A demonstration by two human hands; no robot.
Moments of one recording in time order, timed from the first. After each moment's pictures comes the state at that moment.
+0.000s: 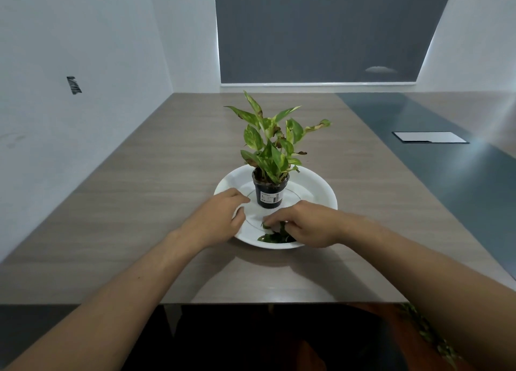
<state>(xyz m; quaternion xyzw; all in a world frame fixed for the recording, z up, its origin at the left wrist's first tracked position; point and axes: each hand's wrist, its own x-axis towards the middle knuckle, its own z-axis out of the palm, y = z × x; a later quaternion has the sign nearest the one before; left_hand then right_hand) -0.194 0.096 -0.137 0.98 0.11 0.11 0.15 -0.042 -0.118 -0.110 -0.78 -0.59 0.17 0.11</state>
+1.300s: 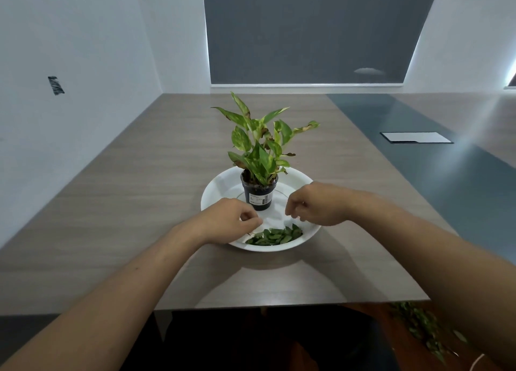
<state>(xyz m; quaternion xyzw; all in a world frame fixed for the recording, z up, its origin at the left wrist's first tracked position) -0.169 0.064 -0.119 0.95 0.14 -0.02 0.28 -0.005 -0.134 -0.076 -0.84 -0.52 0.17 0.03</state>
